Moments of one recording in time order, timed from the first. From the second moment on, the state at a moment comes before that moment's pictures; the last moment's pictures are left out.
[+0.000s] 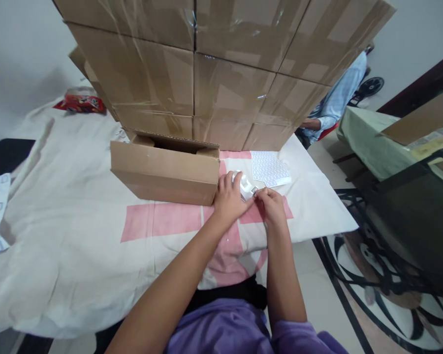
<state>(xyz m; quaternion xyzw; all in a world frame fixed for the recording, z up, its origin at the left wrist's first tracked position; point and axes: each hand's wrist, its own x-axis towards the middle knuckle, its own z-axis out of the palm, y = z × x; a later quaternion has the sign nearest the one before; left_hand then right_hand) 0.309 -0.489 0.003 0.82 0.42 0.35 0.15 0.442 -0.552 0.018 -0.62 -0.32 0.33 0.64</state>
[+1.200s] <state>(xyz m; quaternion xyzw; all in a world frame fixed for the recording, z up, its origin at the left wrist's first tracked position) 0.301 -0.489 -0.003 0.86 0.41 0.30 0.09 0.424 -0.559 -0.004 -0.69 -0.39 0.10 0.60</state>
